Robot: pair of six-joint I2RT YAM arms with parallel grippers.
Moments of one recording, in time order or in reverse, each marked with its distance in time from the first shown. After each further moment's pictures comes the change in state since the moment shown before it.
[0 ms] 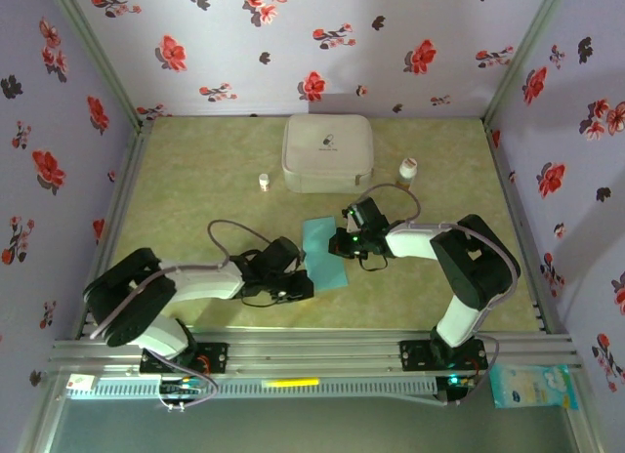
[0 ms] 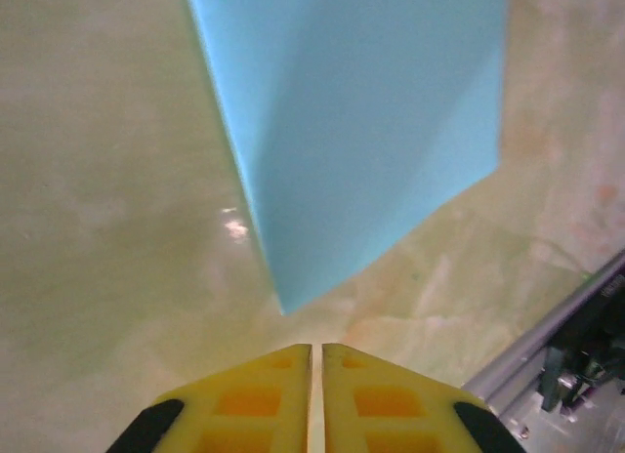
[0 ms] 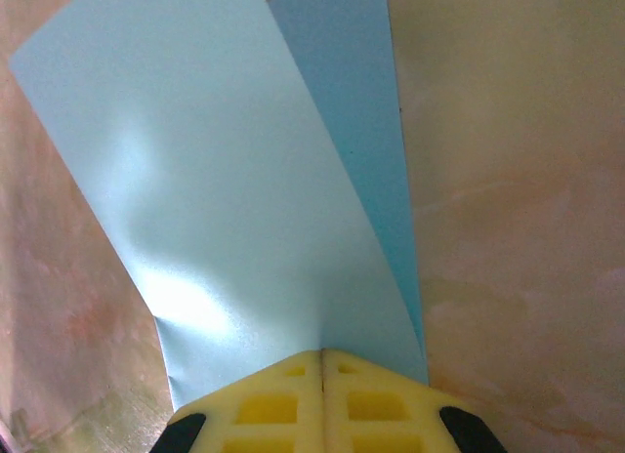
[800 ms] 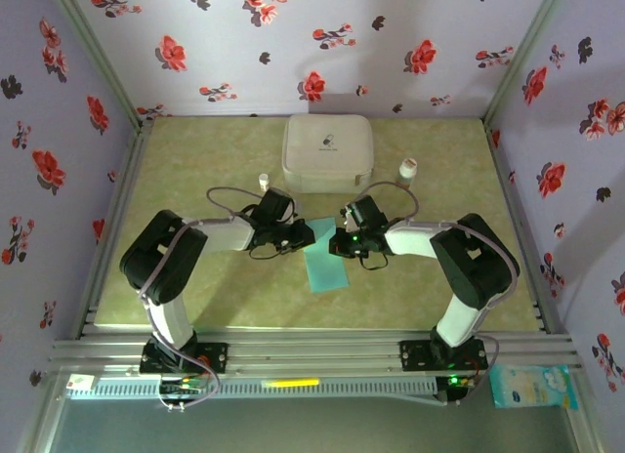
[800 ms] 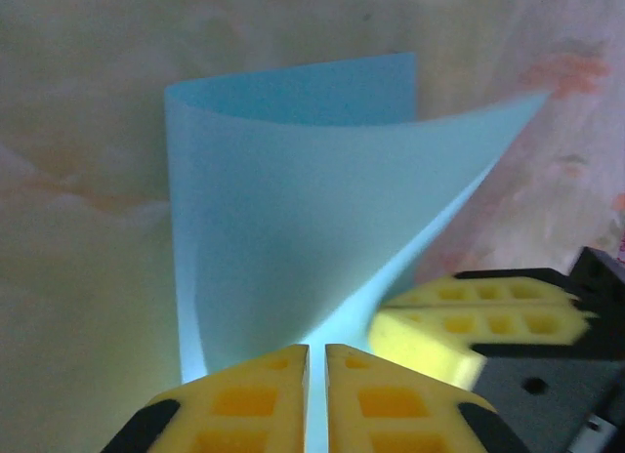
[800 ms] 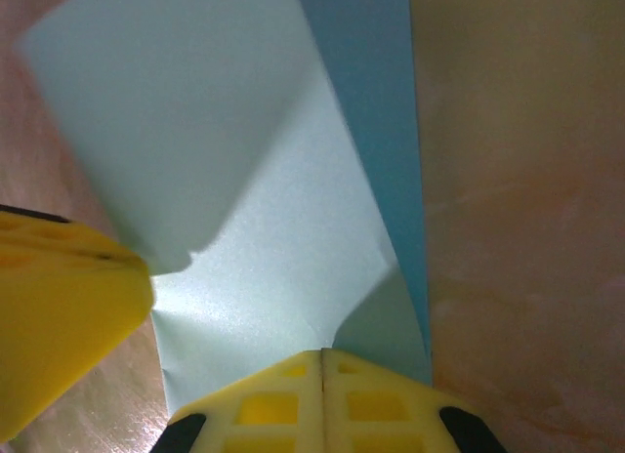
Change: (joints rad) left arm 0.311 0.338 0.317 0.037 0.122 0.125; right arm -0.002 0.006 0.028 -0.058 -0.009 -0.063
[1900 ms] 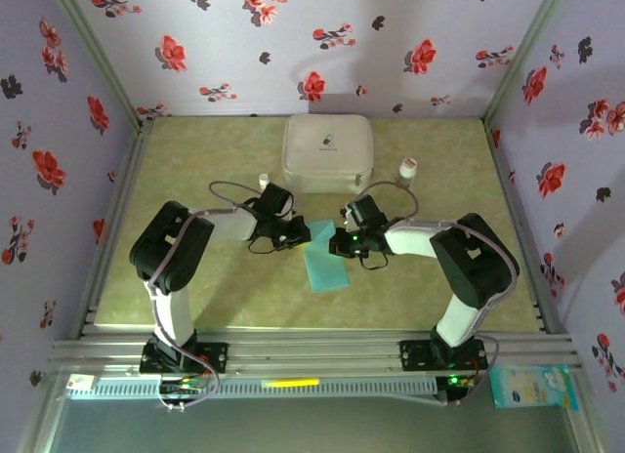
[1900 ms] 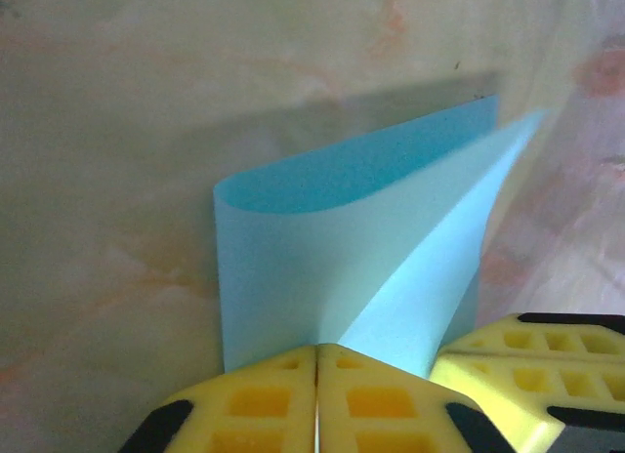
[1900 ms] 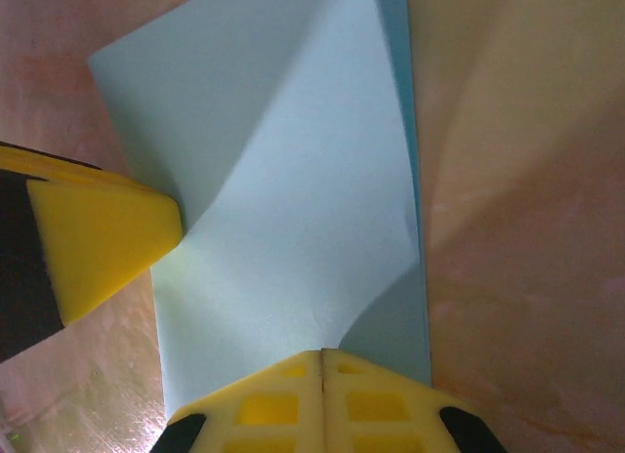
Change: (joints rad) left arm 0.045 0.076 0.088 -0.109 0.011 0.079; right arm -0.001 0.003 0.002 -0.003 -0.003 0.001
